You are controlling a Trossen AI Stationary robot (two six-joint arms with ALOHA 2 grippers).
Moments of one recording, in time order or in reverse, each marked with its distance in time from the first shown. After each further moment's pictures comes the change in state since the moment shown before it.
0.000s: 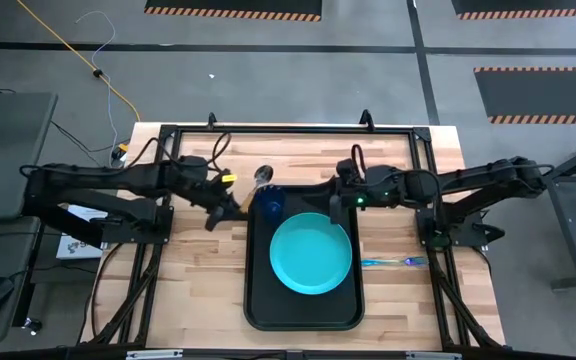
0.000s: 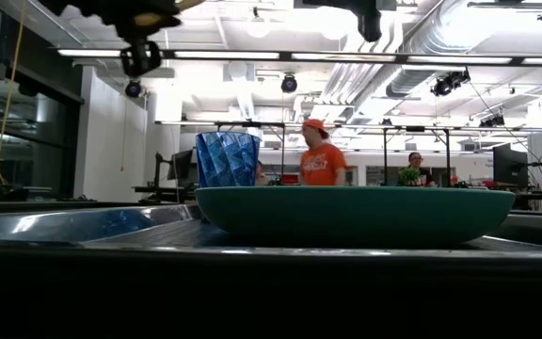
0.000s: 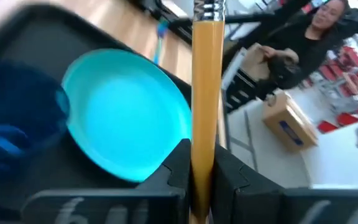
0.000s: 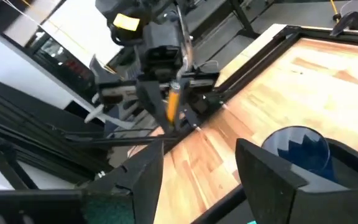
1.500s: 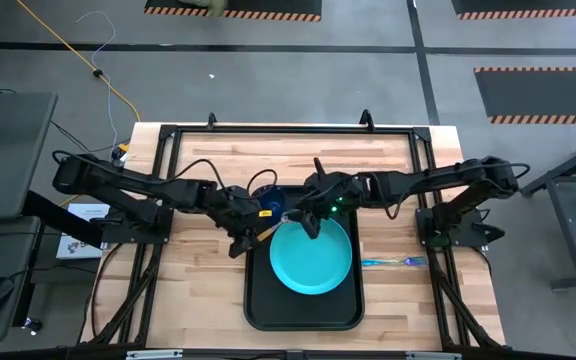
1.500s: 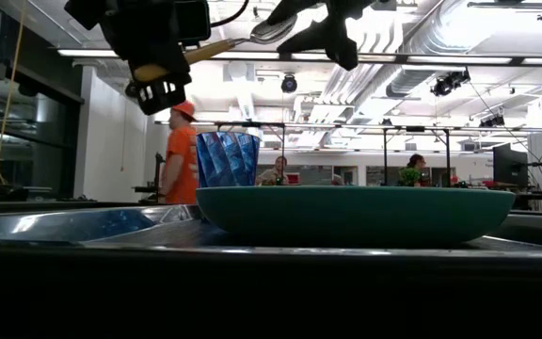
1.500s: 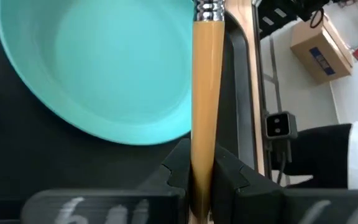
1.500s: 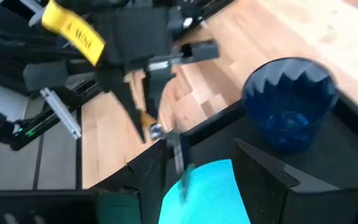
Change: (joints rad) left arm -0.160 0.378 0.095 -0.006 -0.031 0.092; right arm -0.028 0.264 0.224 -0.325 -0.169 -0.120
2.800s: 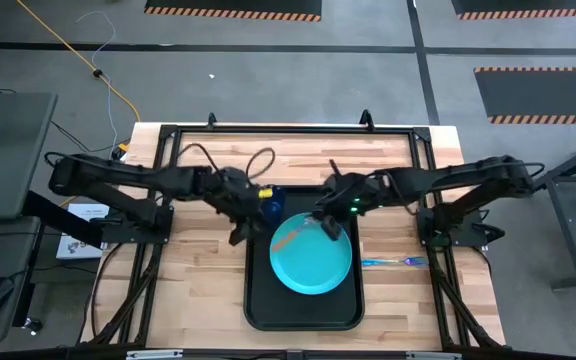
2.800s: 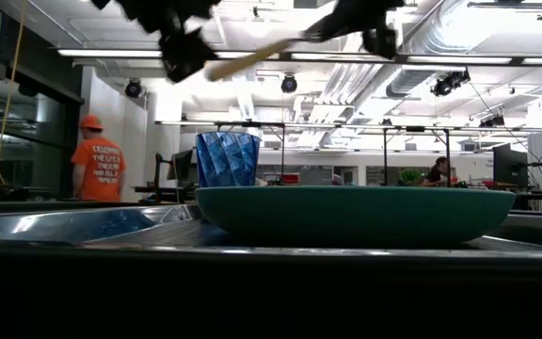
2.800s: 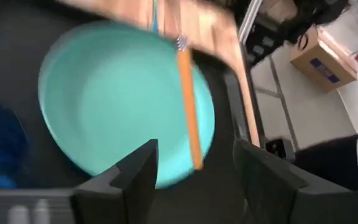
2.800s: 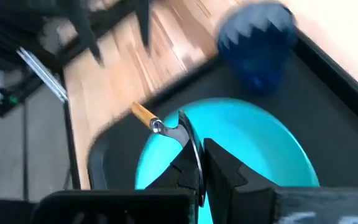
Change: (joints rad) left arm 0.081 -0.044 0.118 -0.073 -0.001 0.148; right arm 0.031 -0.129 0.000 -0.291 -0.007 0.044
